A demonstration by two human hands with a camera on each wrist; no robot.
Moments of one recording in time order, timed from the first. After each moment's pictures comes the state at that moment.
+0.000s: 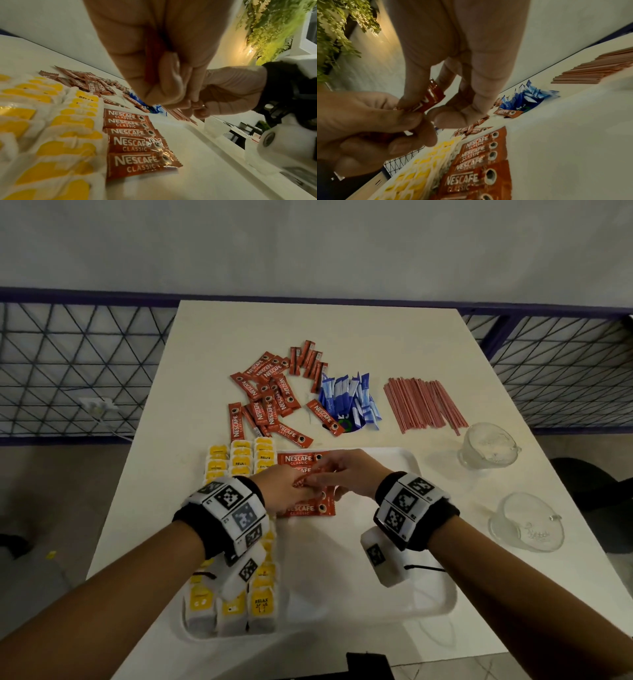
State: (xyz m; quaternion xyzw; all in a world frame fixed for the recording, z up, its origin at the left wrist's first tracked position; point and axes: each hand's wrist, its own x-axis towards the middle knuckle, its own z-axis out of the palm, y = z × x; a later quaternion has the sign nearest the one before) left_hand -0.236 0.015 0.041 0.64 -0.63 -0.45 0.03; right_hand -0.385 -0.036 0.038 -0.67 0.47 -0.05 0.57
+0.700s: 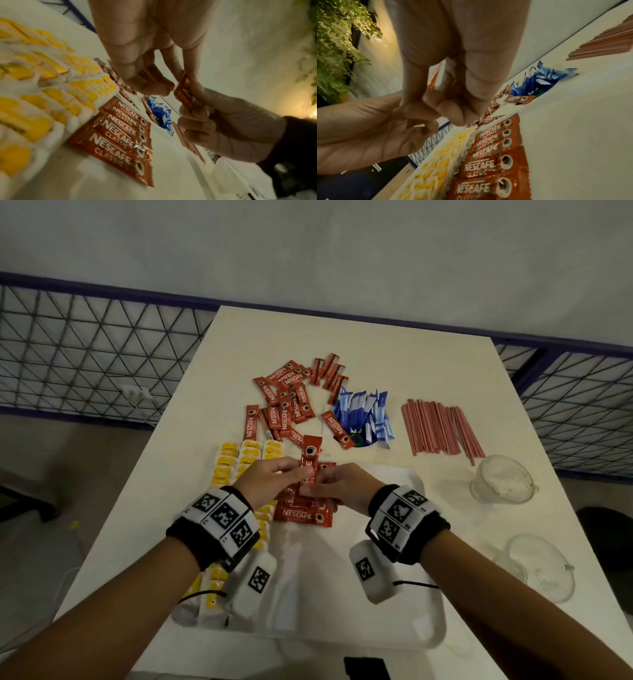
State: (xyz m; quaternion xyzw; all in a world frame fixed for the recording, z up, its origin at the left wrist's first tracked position) left_hand -0.237 0.024 0.026 0.67 -0.34 -0.52 0.39; right_hand -0.383 -0.043 0.031 -0.67 0.42 0.00 0.61
